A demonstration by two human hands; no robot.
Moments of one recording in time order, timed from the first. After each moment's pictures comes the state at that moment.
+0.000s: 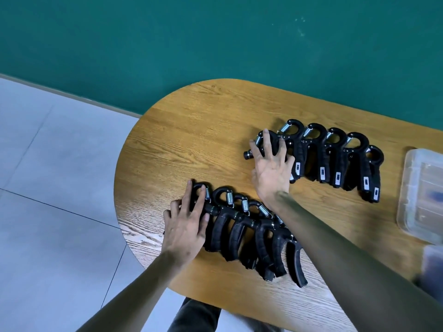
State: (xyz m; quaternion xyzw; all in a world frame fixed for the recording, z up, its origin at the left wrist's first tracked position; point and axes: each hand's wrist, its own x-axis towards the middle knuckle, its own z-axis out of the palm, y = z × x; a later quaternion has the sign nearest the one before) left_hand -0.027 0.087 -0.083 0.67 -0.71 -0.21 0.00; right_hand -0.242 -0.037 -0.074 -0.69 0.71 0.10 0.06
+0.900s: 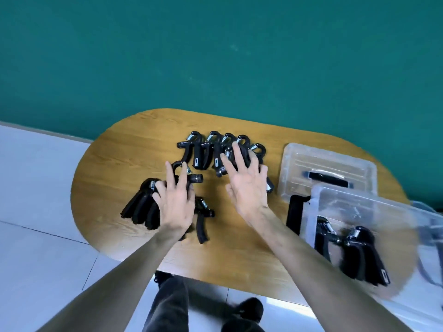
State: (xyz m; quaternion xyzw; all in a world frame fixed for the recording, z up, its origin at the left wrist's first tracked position) left_hand -0.267 0.131 0.060 0.74 -0.65 -0.13 0.11; right_hand -0.445 0.118 0.104 -0.75 0.66 -0.01 0.03
